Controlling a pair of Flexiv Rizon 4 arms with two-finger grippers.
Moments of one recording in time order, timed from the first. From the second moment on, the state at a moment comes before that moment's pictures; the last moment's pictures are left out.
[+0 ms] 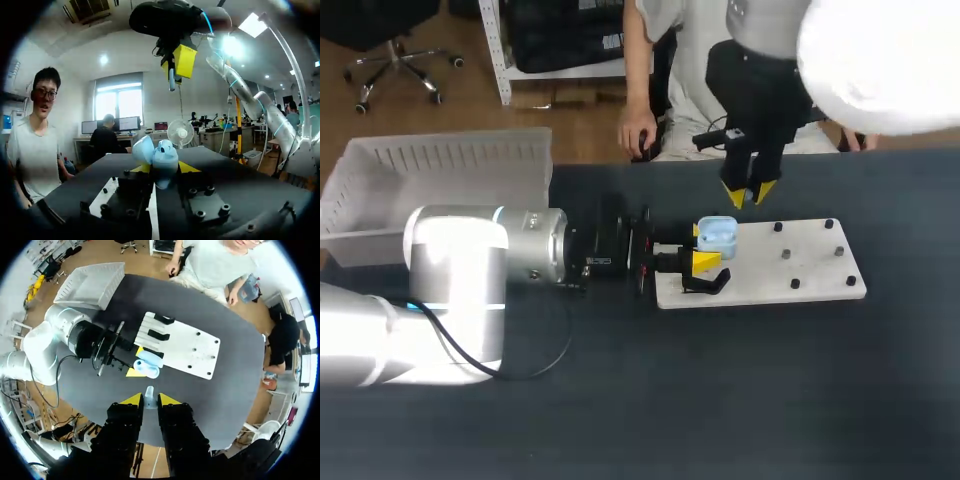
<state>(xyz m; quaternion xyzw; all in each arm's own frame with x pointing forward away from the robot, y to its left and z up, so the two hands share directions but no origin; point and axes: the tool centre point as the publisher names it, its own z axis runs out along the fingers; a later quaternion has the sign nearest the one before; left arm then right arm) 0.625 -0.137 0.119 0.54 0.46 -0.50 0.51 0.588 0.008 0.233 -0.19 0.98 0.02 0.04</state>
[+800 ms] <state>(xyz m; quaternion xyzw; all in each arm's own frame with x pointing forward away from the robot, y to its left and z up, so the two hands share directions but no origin) 0.625 -0.137 0.119 0.54 0.46 -0.50 0.51 0.595 0.027 0.223 -0.23 0.97 0.02 0.00</state>
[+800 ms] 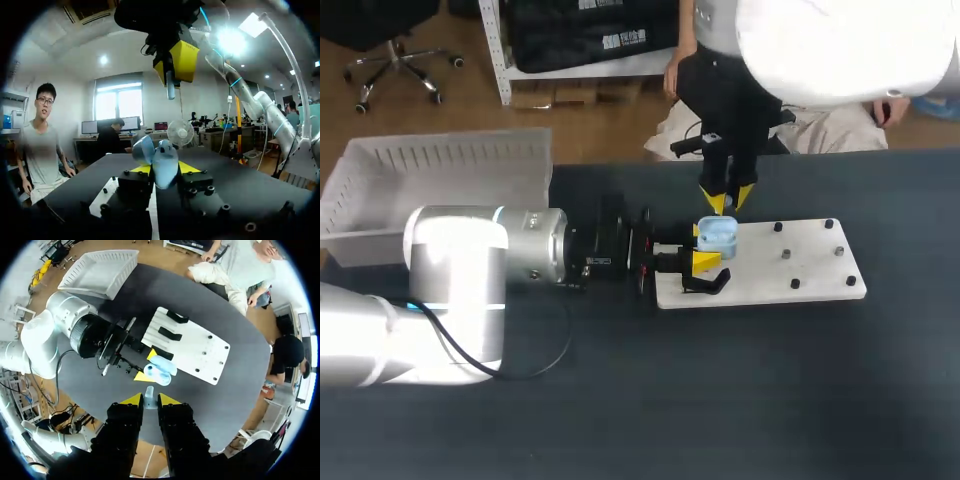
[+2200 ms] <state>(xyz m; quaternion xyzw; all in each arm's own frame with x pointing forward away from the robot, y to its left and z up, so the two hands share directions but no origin) 0.625 -0.137 0.119 0.54 0.46 -0.50 0.51 0.600 0.041 0.182 -0.23 0.97 -0.01 0.01</state>
